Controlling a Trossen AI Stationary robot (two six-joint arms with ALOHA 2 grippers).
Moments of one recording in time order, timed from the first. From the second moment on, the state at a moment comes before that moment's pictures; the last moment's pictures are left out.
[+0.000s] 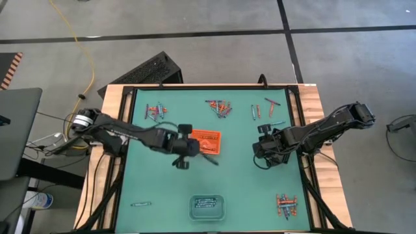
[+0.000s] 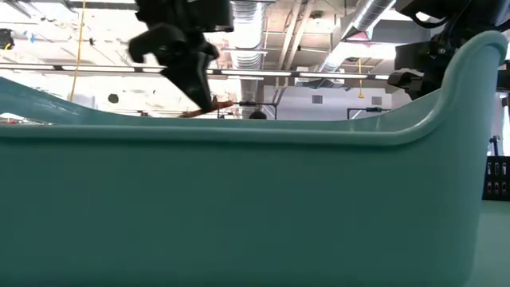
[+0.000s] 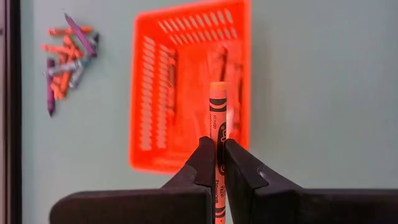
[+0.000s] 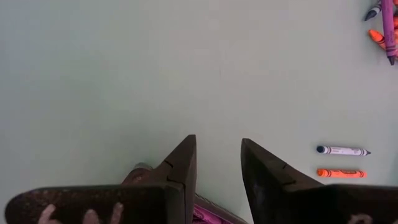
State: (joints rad) left arm -0.17 1.59 1.17 -0.61 -0.36 0.06; right arm 0.26 1.23 0.78 -0.90 0.34 -0.03
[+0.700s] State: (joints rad) left arm 0.02 1.68 1.18 -0.38 -0.13 0.23; right arm 0.26 1.23 0.78 -0.87 0.34 -0.03
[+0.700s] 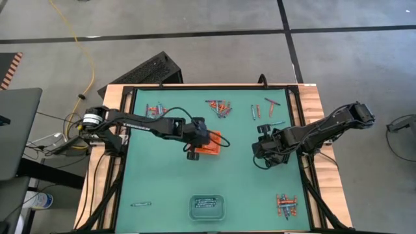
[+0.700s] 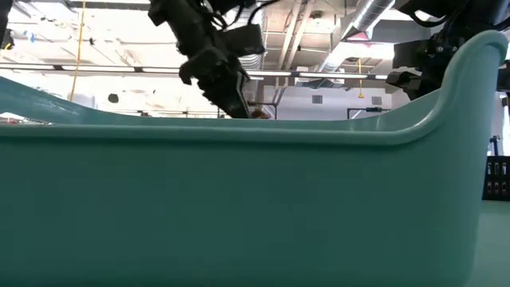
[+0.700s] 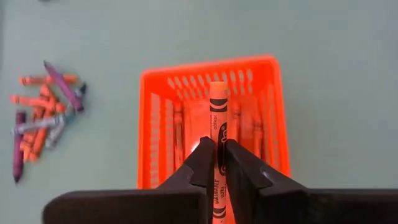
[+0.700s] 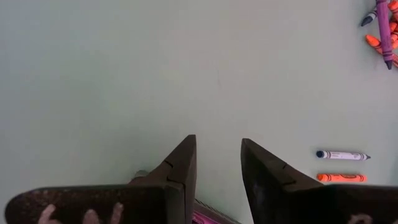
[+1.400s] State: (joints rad) left arm -0.05 1.72 1.32 -0.68 -0.11 0.11; right arm 0.29 1.23 0.78 -0.86 0.34 -0.02
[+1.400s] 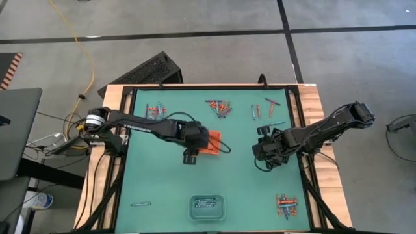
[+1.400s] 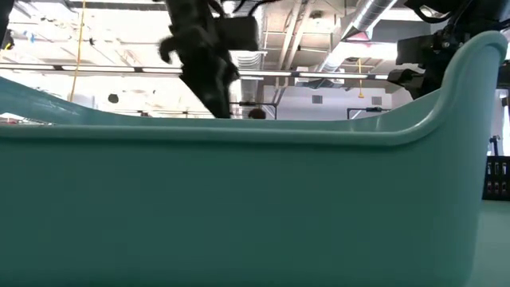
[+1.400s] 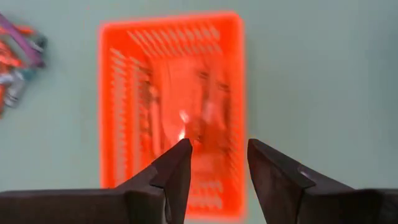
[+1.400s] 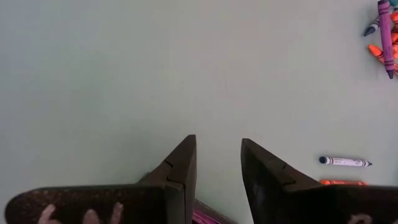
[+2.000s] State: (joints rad) left arm -0.64 1.72 1.43 -1.14 0.00 -0.46; right arm 0.30 1.23 0.78 -0.86 0.34 0.01
